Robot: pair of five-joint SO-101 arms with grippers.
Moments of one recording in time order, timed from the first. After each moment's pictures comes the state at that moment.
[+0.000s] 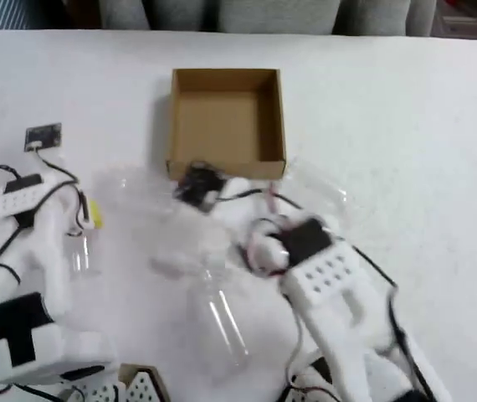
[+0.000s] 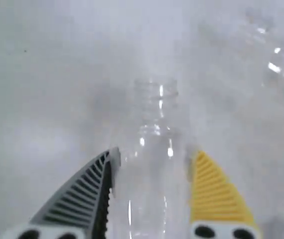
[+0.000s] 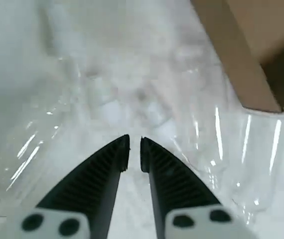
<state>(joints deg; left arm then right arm) -25.4 -2.2 35.9 55.1 -3.1 -35.1 -34.0 35.7 71.2 34.2</state>
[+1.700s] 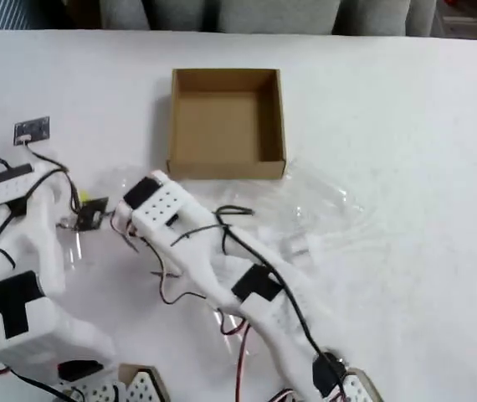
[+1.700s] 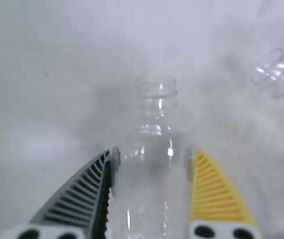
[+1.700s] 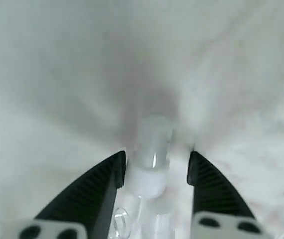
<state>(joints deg) -27.6 6.5 27.8 54.9 -2.9 -52.4 36.4 -18.2 86.5 36.4</state>
